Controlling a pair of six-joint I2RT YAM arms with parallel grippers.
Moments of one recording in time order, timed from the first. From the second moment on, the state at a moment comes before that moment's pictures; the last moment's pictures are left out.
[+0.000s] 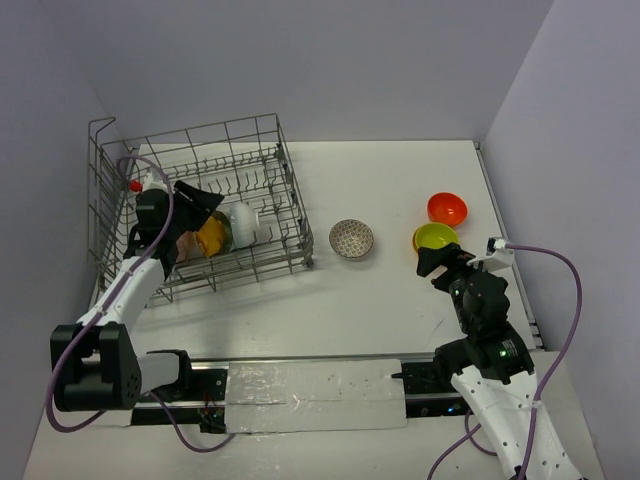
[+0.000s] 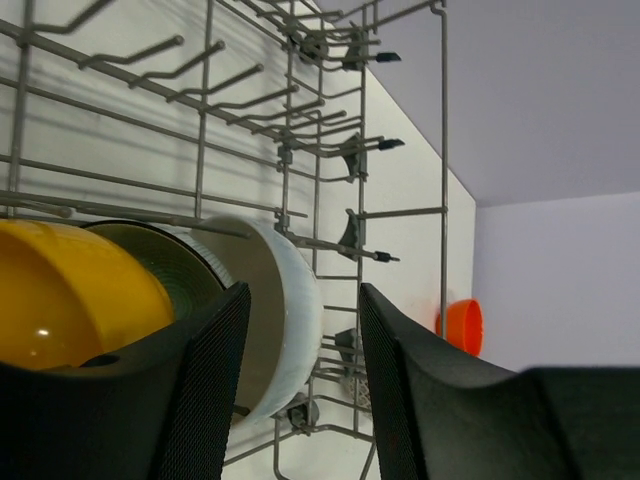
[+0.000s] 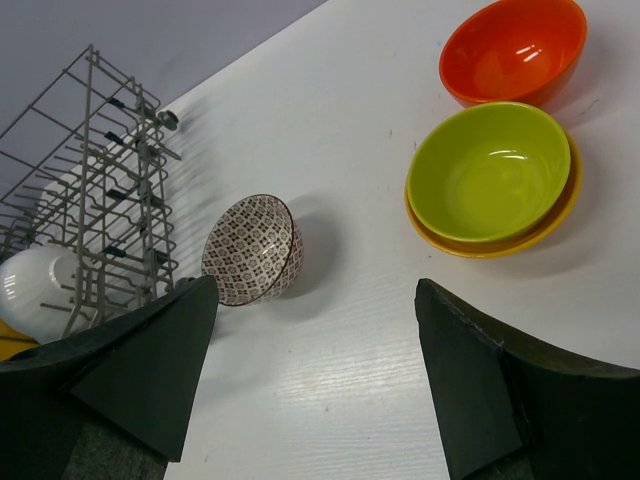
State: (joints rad) left arm -0.01 1.23 0.71 0.17 0.26 -0.92; right arm 0.30 0.24 0.50 -0.49 0.29 0.61
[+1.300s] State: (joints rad) left arm -0.01 1.13 0.76 -0.05 0.10 -0.83; right arm 0.30 0.25 0.48 -0.48 0.29 0.61
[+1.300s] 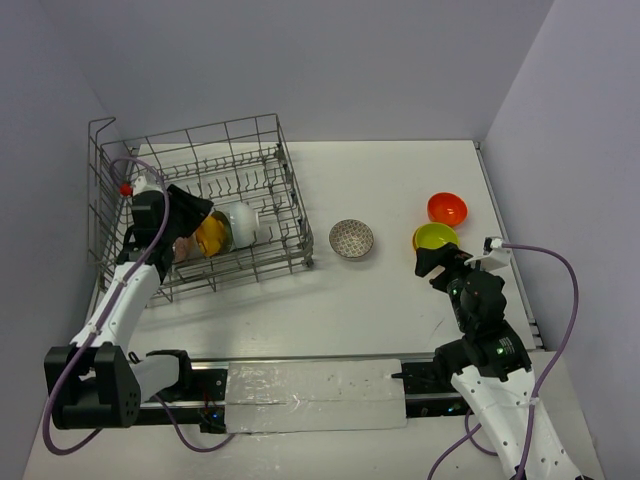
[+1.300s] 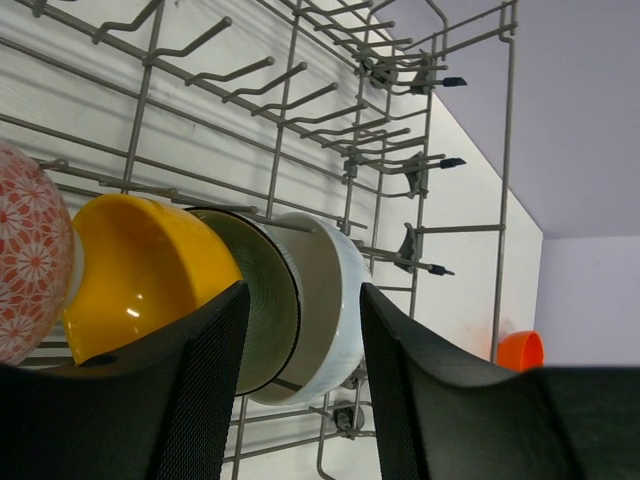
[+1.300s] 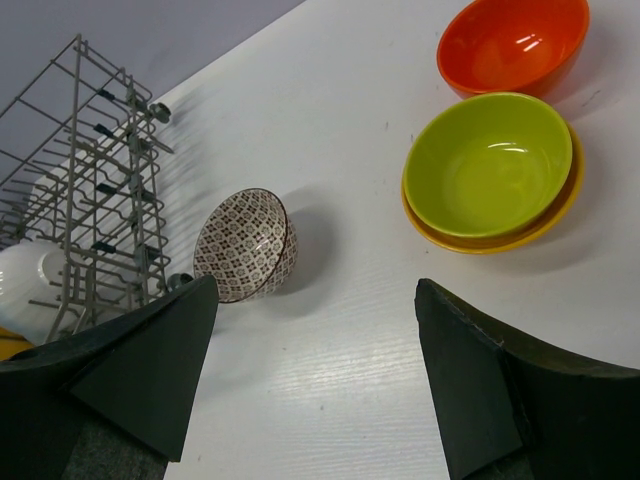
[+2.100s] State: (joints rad) left arm -0.01 1.14 0.76 -0.07 0.04 -0.85; right arm 0.30 0.25 0.47 -0.47 0.29 0.61
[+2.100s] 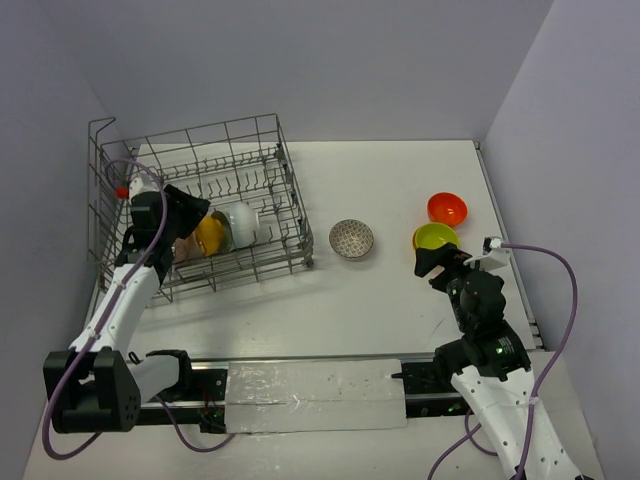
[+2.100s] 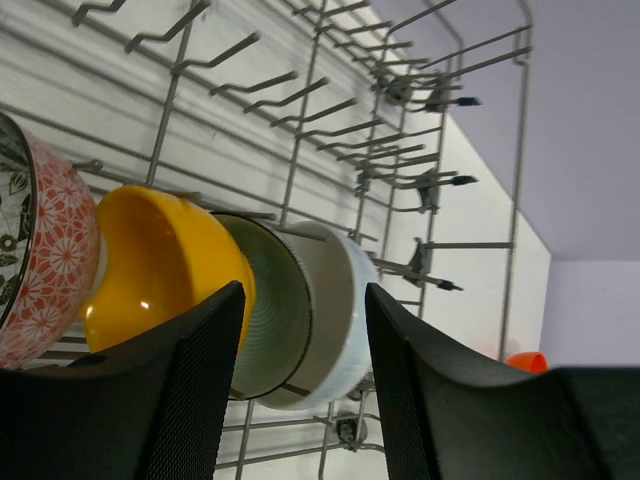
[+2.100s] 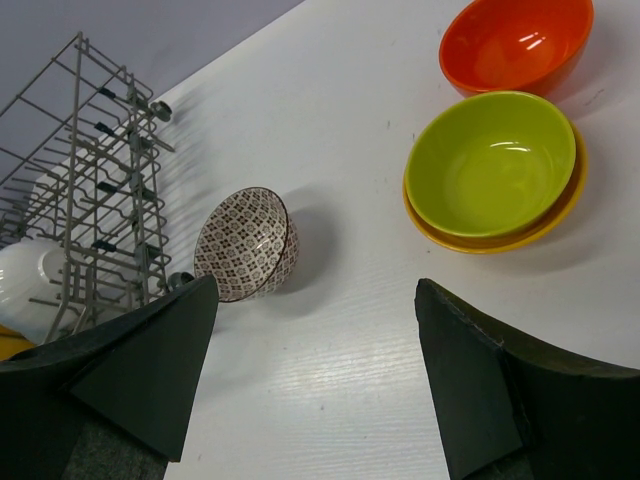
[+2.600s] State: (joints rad) left arm -0.02 1.10 0.77 -0.14 -0.03 -0.83; right arm 0.30 0.25 0.47 -0.47 0.28 0.61
